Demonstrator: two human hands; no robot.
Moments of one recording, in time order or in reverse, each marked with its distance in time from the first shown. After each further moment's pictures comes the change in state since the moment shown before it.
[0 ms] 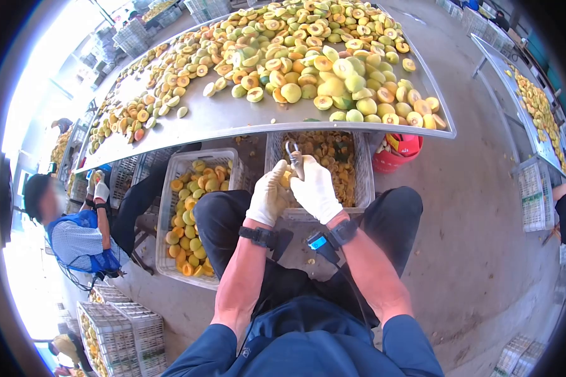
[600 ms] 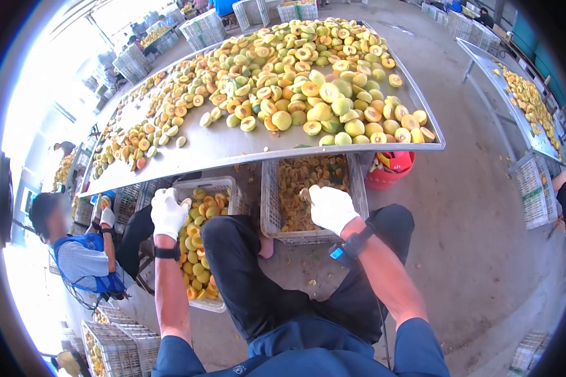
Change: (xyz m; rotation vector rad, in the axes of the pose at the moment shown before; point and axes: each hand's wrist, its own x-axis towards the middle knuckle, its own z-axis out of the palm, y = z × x) left_hand -0.076 0.198 -0.039 2.407 0.804 0.731; right_hand 0.009 0.034 -0.052 -0.676 -0.361 -0.090
